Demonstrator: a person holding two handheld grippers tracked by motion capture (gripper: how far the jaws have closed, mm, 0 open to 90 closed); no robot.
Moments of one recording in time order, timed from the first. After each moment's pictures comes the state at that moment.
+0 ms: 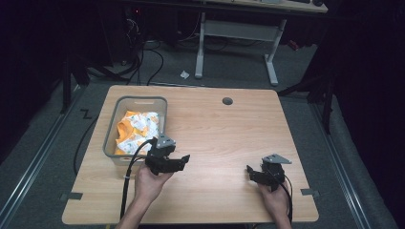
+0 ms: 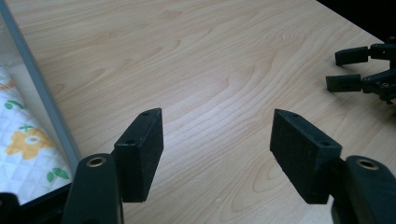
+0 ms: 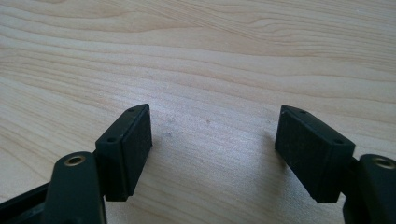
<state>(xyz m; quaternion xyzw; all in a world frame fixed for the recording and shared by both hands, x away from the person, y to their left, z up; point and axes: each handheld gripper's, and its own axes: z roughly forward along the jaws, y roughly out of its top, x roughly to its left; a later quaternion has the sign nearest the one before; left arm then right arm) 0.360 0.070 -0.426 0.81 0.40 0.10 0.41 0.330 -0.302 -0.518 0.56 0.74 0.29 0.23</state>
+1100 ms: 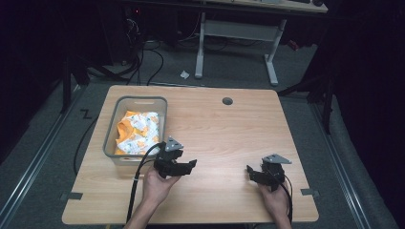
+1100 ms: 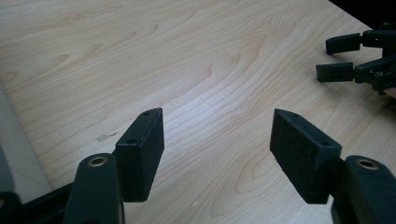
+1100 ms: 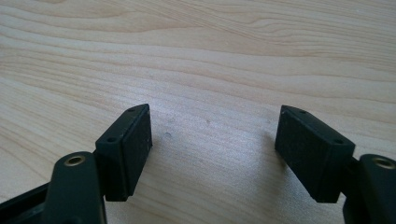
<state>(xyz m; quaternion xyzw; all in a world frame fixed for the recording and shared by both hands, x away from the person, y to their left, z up) 0.359 0.051 -0.445 0.82 0.40 0.07 0.41 0.329 -0.302 -0.518 0.56 0.74 0.29 0.23</state>
